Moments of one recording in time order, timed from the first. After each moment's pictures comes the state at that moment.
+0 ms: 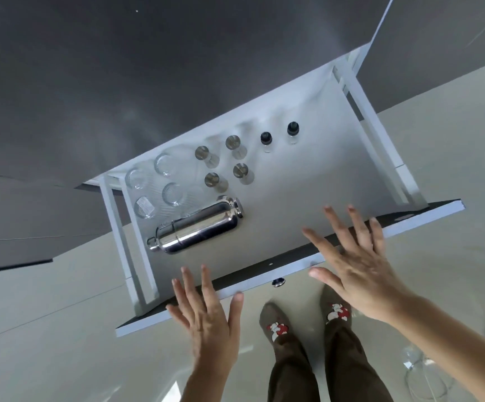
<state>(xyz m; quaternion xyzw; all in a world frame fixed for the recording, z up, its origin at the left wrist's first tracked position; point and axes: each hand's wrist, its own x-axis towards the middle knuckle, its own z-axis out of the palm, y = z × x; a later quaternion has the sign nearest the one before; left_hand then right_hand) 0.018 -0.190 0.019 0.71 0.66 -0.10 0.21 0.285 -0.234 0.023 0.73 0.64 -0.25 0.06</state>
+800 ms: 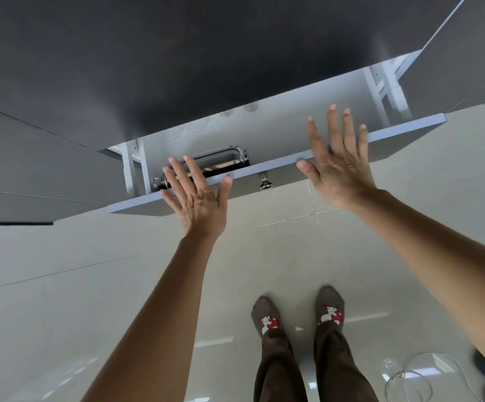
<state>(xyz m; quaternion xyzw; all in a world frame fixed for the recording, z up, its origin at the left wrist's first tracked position) 0.059 -0.032 0.011 0.70 0.70 -0.01 0.16 0.304 -0.076 0.004 0.76 0.63 -0.12 0.00</state>
